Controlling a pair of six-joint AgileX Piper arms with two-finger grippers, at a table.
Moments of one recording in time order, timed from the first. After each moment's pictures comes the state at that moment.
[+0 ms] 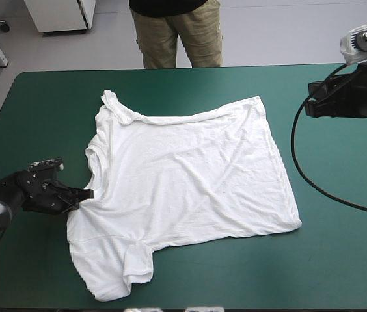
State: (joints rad) left arm 0.19 1.40 -0.74 -0.31 0.69 0.27; right arm 0.05 1.23 -1.85 0.33 1.25 -0.25
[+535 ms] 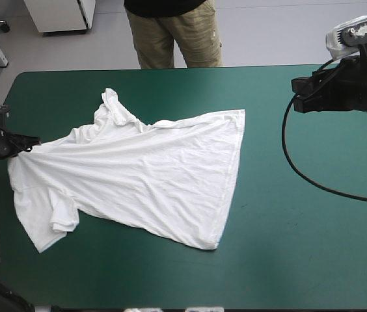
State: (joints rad) left arm 0.36 1.74 -1.37 0.11 0.74 0.08; right arm 0.05 1.29 -1.85 0.43 1.21 -0.33
